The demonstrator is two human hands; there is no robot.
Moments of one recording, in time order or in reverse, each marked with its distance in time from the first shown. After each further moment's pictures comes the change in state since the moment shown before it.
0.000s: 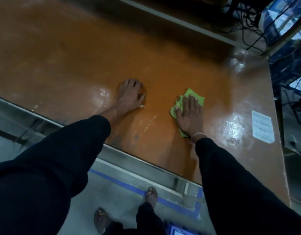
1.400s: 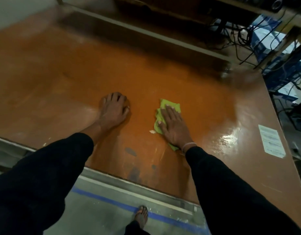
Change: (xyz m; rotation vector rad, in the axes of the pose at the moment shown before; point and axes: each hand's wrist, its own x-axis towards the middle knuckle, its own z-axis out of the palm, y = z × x) left_hand 0.031 -0.112 -0.032 0.106 0.001 0.007; right_hand 0.052 -0.093 0.019 0.024 0.001 -0.245
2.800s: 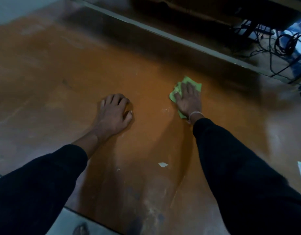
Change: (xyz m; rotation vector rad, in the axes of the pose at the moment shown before) left_hand 0.057 -0.038 0.006 0.057 0.069 -0.026; right_hand 0.228 0.048 -0.009 -0.011 -0.013 0.248
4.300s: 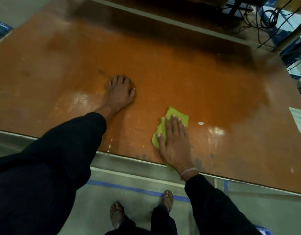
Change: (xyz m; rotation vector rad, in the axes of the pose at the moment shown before) left_hand -0.025 -0.142 -0.038 -0.082 -0.099 0.079; right_hand -0.333 -0.233 0.038 0.021 0.060 0.031
